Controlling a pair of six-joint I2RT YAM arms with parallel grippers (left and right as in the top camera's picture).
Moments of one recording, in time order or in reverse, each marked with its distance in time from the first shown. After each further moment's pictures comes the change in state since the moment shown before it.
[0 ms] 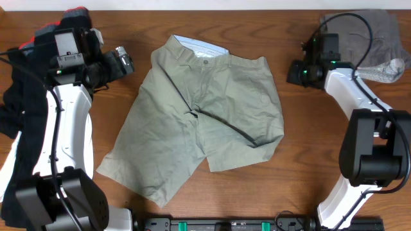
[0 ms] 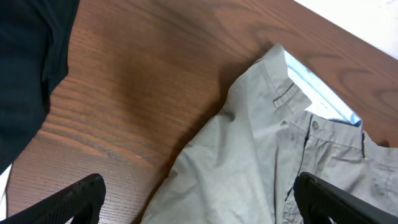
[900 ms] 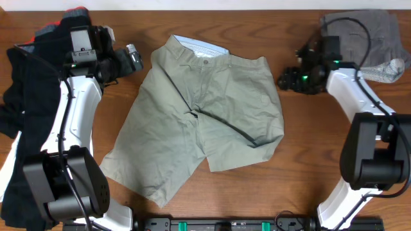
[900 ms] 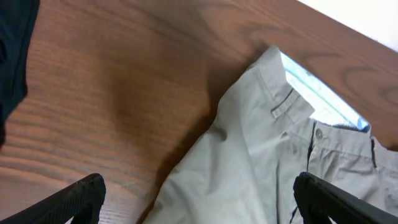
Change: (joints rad) left arm -0.046 0.101 0.000 0.125 0.000 0.003; right arm 0.037 -0.030 0.000 -0.116 -0.164 -0.118
